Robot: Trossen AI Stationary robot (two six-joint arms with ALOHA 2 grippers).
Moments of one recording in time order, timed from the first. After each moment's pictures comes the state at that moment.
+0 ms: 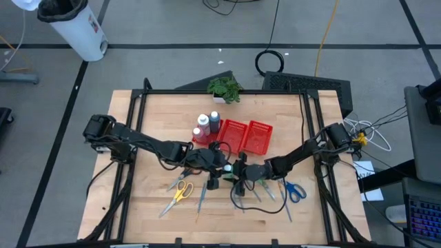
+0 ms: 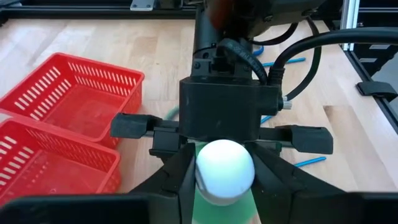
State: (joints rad) left arm -0.21 1.65 1.10 0.00 -0.13 -0.13; right arm 0.30 1.88 0.76 0.66 0.31 0.25
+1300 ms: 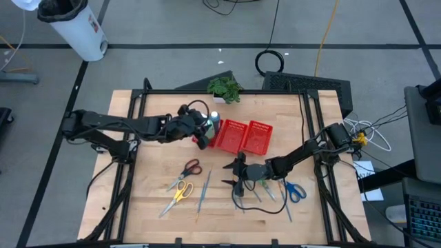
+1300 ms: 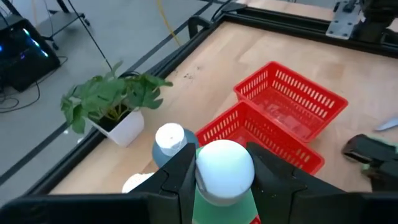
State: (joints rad) left arm 0.02 1.35 1.03 -0.27 -0.49 -0.24; right arm 0.30 1.88 0.76 0.71 0.31 0.25
